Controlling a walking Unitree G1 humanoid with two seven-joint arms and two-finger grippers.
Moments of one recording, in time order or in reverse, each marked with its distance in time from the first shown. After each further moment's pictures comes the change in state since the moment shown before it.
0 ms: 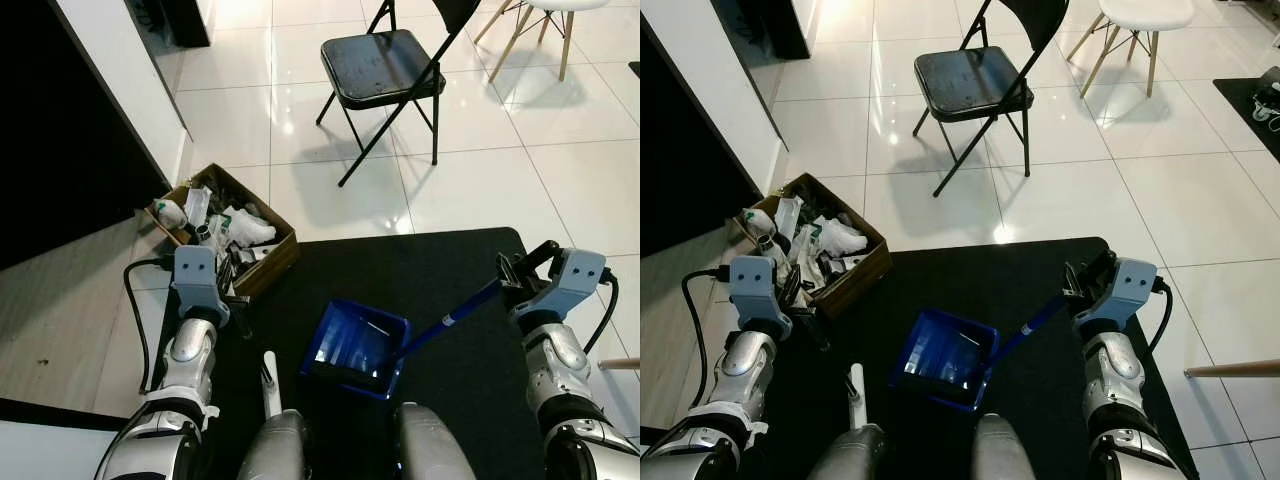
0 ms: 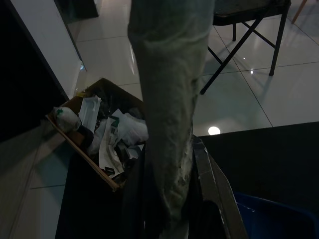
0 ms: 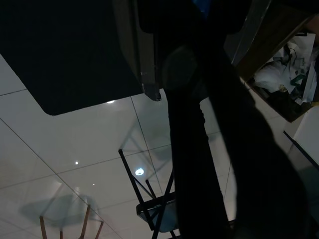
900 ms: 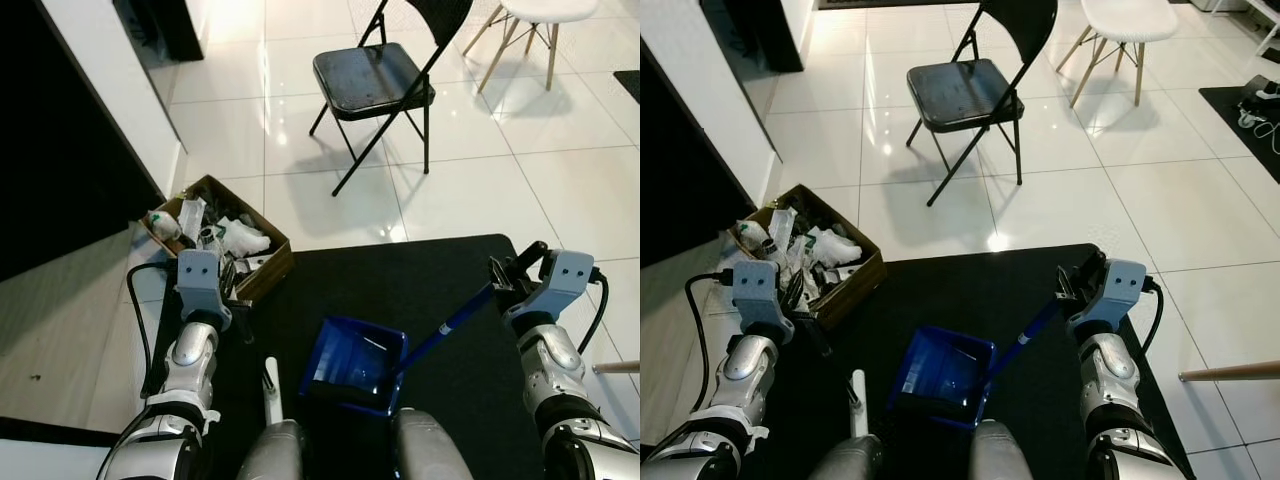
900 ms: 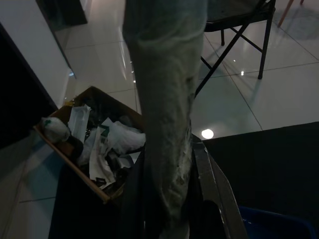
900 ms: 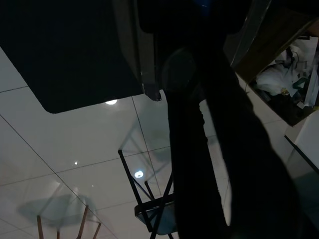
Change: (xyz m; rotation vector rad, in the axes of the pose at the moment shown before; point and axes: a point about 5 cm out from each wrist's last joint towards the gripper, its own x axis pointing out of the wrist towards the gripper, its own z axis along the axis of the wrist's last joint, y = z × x) left arm -0.002 -0.004 -0.003 0.001 0.006 -0.023; right arm 0.000 0.005 -0.006 -0.026 0.042 0.031
